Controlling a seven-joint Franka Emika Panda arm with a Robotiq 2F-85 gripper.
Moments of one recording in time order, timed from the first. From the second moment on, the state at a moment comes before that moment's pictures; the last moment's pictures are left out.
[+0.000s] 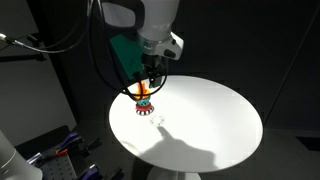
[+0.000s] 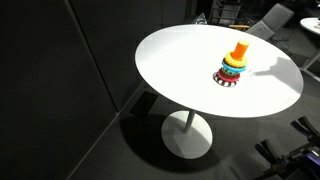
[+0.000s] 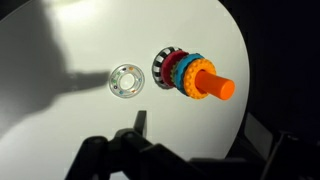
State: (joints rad) arm -0.12 -0.17 -0.34 -2.31 0.58 2.04 -0.50
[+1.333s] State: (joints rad) arm -0.12 0.11 -0.17 -2.28 0.90 2.18 -0.72
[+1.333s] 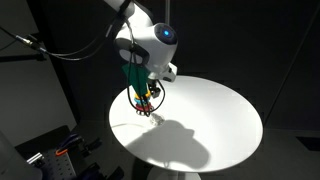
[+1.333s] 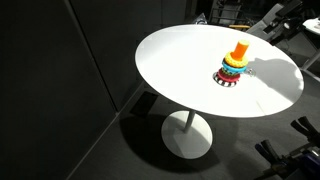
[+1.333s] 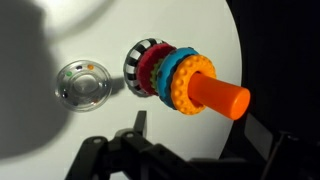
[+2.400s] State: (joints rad) arm -0.12 0.24 -0.12 -2.22 0.97 2.18 -0.86
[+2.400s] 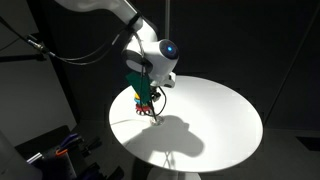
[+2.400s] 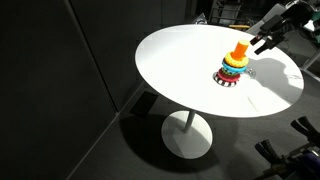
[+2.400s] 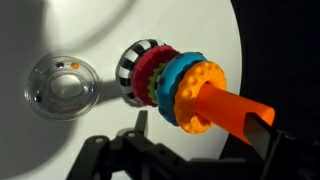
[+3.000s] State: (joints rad) arm -0.13 0.25 -0.11 -2.21 0.97 2.18 -0.87
